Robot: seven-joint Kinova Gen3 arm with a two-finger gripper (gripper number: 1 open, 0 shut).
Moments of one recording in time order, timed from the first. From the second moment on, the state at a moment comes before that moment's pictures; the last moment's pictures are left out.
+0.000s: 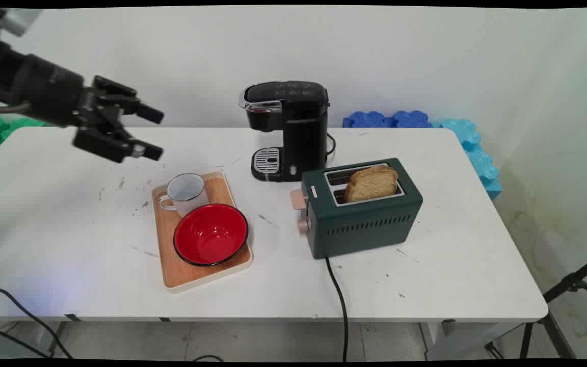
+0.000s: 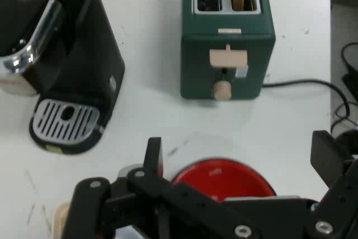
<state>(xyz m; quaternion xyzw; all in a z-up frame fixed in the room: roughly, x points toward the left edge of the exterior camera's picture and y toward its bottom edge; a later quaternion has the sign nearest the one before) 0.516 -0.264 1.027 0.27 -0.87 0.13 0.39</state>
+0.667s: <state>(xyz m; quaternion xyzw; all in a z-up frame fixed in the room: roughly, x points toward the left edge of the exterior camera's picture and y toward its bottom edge) 0.416 -0.311 0.997 0.25 -0.88 0.14 0.38</state>
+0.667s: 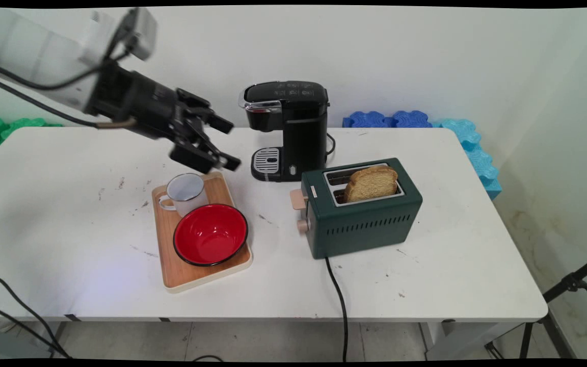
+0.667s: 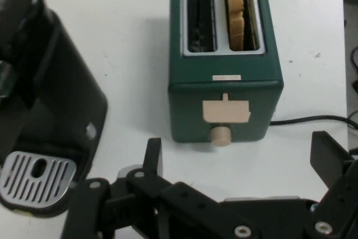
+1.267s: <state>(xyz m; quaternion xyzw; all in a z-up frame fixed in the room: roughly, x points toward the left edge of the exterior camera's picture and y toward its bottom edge) 0.363 -0.340 0.951 0.22 -0.91 0.13 0.34</state>
